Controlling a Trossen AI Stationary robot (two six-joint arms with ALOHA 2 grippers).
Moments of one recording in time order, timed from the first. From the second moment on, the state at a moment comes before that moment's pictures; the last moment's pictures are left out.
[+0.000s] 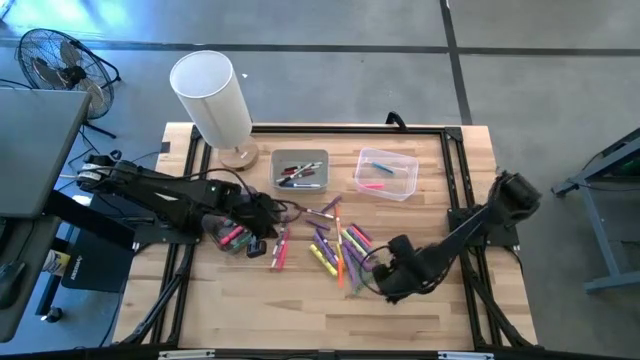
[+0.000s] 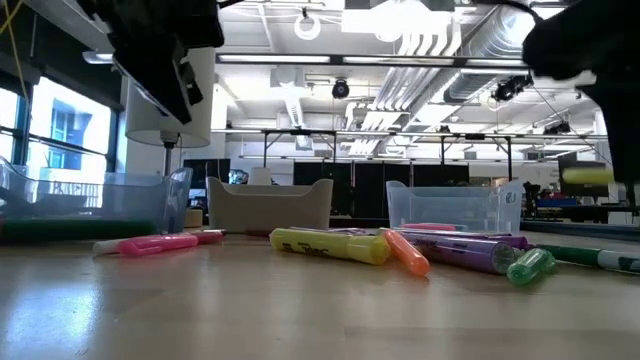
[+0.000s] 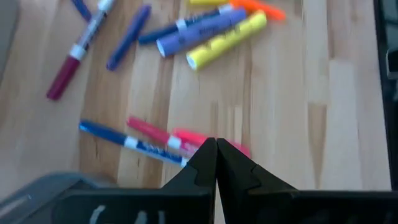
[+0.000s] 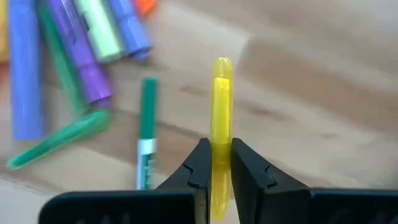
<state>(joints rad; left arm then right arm) -0.13 1.21 0.85 -0.55 0.09 -0.30 0.62 1.68 1.13 -1.08 0.22 1.83</state>
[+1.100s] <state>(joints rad) -0.04 1.23 0.85 -0.26 -0.06 -0.43 -0.45 1.56 1.13 -0.86 0.15 0.12</state>
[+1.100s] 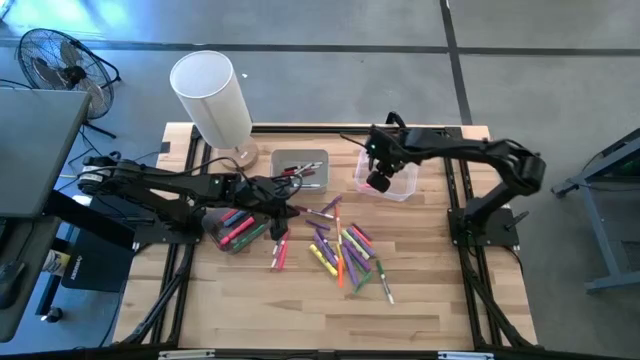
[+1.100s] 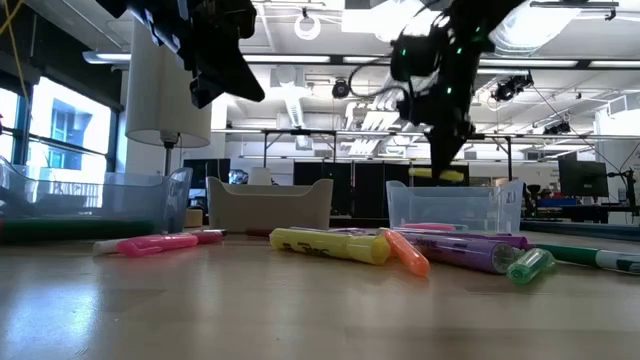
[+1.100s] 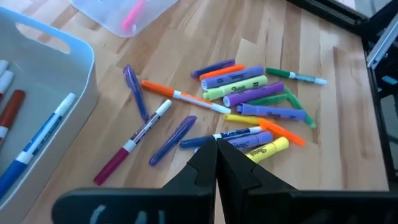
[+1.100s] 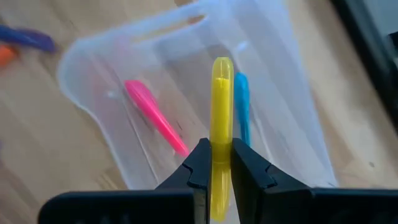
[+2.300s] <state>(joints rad) -0.04 1.23 0.85 -0.26 -0.10 -0.29 -0.32 1.45 1.13 -0.99 0.25 0.59</state>
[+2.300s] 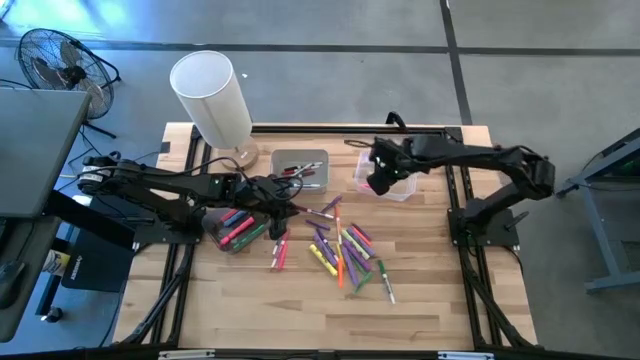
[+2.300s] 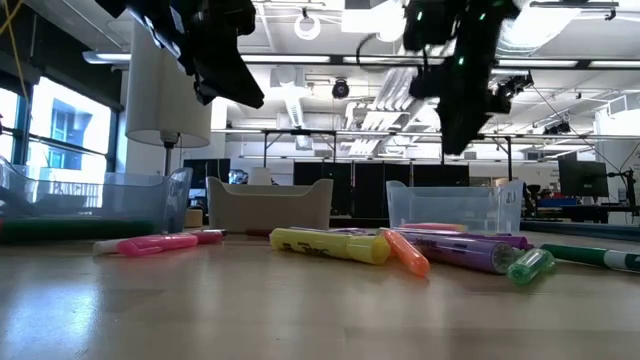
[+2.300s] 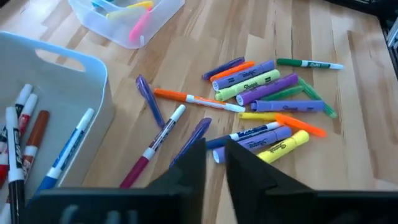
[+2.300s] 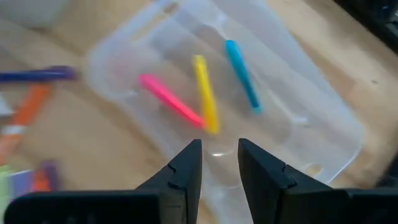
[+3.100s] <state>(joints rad) -0.11 1.54 1.15 -0.57 -0.01 0.14 0.42 1.35 1.13 -1.10 0.48 1.26</state>
